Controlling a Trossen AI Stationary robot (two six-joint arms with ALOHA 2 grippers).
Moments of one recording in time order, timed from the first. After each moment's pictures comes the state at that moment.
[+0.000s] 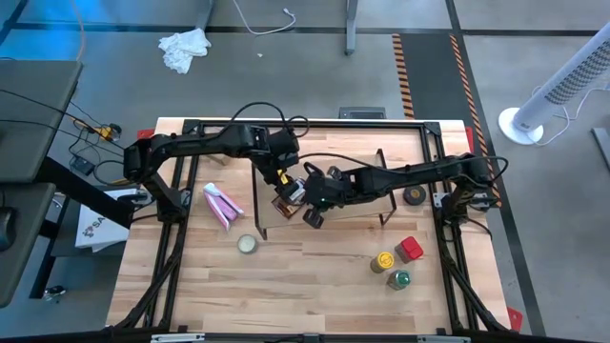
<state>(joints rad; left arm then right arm) 0.25 1.67 1.45 -0.97 0.32 -0.46 0.08 1.79 1.49 -0.66 0.25 0.46</state>
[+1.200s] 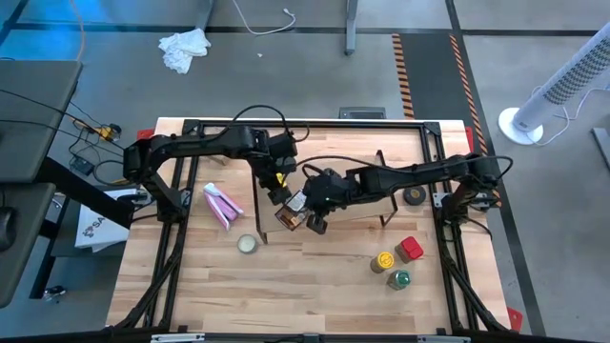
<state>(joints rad) 0.23 1.67 1.44 -1.05 0.38 -0.32 0.10 1.77 1.51 -0.64 0.14 0.36</state>
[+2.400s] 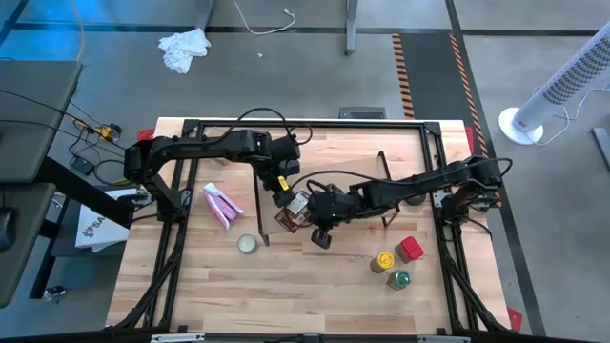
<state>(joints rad) 0.20 1.68 1.44 -0.97 0.37 -0.37 0.16 1.74 1.35 -0.49 0.12 0.44</state>
